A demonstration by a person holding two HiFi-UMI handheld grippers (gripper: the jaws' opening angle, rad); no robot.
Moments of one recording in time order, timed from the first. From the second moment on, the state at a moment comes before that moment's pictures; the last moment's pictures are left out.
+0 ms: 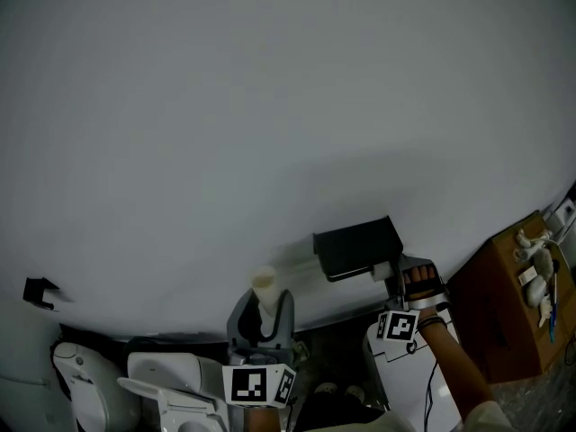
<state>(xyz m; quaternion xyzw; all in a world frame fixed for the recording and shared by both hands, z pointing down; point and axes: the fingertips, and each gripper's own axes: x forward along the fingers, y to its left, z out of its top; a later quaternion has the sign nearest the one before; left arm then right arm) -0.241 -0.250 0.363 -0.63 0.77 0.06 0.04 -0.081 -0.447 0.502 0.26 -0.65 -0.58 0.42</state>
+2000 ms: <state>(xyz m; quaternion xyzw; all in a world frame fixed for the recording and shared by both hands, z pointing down) -0.217 -0.271 0.332 -0.64 0.76 0.07 0.06 -0.012 -0.388 0.350 0.47 -0.88 -0.04 0.00</state>
